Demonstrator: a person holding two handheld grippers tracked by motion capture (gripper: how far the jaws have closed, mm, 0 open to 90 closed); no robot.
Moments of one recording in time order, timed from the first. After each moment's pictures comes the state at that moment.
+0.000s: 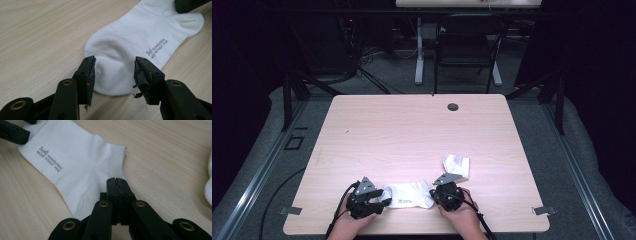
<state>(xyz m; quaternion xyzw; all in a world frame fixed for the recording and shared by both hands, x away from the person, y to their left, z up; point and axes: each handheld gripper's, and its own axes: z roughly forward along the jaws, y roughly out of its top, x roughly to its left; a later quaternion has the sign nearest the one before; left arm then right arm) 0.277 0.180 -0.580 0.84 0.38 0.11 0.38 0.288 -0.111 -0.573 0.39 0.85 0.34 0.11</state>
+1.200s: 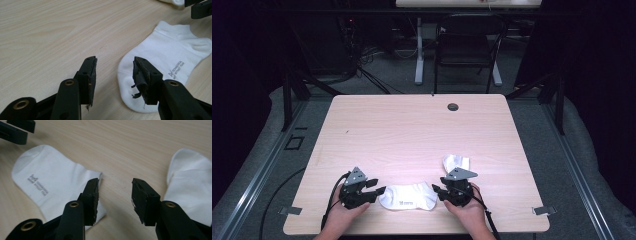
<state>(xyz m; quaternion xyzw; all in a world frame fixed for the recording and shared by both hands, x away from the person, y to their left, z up) 0.299 0.202 -0.567 0.81 0.39 0.12 0.42 0.295 -0.137 -0.566 0.40 0.81 0.41 0.15</state>
